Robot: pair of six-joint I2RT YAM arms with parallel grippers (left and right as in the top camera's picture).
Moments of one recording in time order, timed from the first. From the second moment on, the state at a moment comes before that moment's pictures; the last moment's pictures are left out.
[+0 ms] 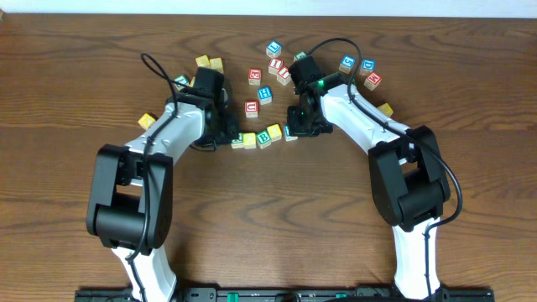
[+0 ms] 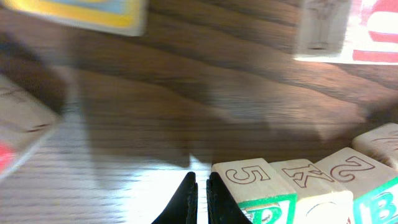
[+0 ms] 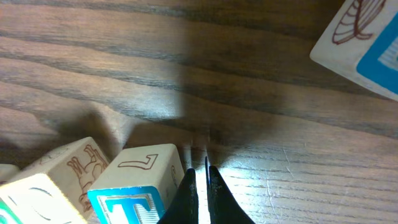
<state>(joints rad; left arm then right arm) -0.23 1.96 1.26 -0.61 0.17 -0.36 0.45 2.20 1.65 -0.84 -0.09 0.43</state>
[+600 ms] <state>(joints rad) -0.27 1.96 1.26 -0.56 0.17 -0.36 0.47 2.20 1.65 -0.84 -0.09 0.42</state>
